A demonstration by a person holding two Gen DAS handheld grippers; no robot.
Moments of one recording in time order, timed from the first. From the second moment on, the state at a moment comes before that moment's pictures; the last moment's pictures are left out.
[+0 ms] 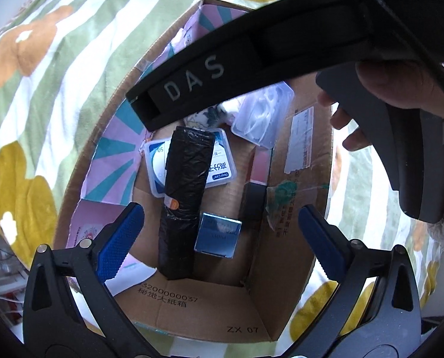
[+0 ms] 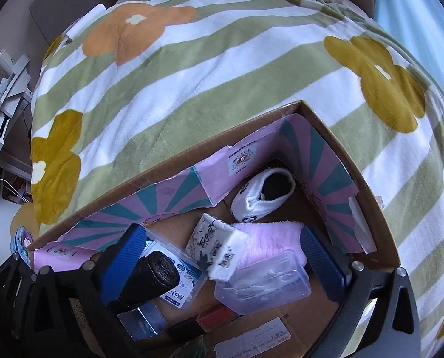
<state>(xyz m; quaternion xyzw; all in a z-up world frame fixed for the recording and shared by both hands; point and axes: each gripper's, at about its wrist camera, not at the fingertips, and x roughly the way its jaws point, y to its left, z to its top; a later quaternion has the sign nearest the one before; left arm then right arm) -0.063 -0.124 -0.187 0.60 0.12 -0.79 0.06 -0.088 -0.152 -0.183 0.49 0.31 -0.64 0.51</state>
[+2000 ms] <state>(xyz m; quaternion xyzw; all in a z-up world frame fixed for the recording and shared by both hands) -0.033 -0.025 -0.023 0.49 0.02 -0.86 -0.10 -0.013 0.203 -0.016 0.50 0.02 -0.86 0.11</state>
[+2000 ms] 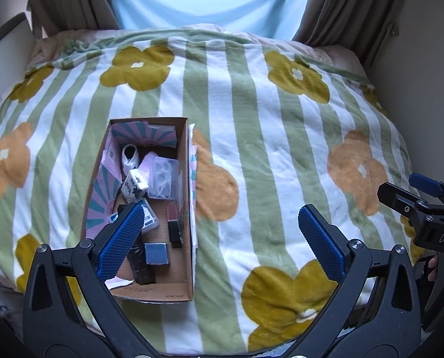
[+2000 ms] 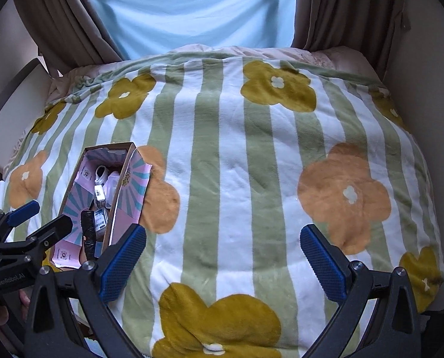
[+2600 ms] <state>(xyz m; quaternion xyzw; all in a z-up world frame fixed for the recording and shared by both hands) -0.028 -0.013 -0.022 0.49 0.01 -0.86 -0.11 -0.007 0.215 -0.017 0.51 0.02 -0.85 0.11</state>
